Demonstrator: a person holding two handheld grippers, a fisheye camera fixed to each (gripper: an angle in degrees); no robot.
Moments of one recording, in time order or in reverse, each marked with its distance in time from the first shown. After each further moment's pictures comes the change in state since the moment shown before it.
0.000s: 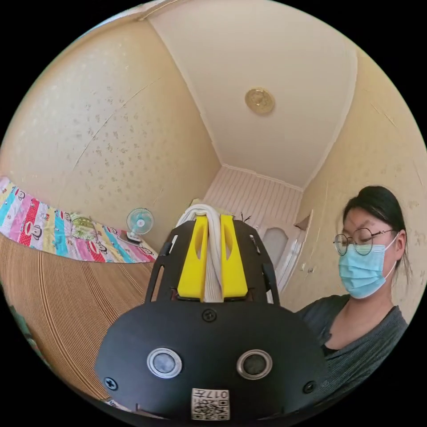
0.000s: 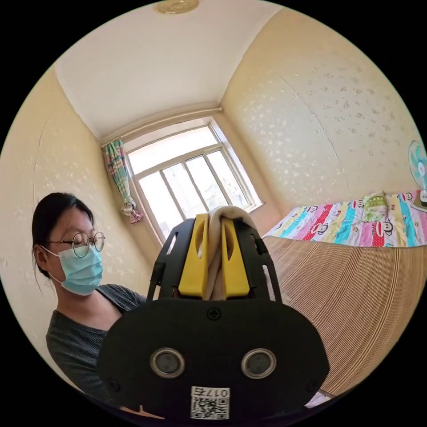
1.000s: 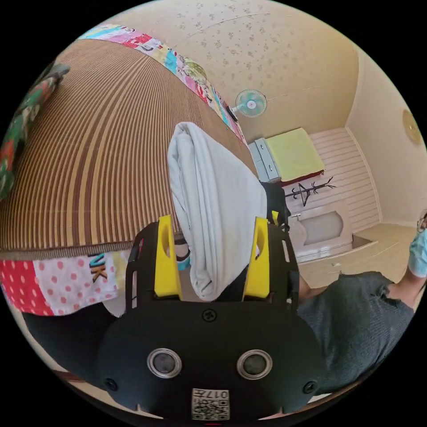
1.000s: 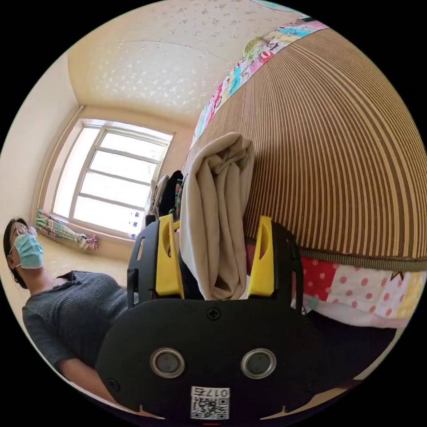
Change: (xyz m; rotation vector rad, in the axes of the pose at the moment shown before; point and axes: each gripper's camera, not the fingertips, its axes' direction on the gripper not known) left arm -0.270 0.298 0.066 -0.612 -0.311 -0.674; right arm 0.308 0.291 0.068 -0.357 0.154 0.718
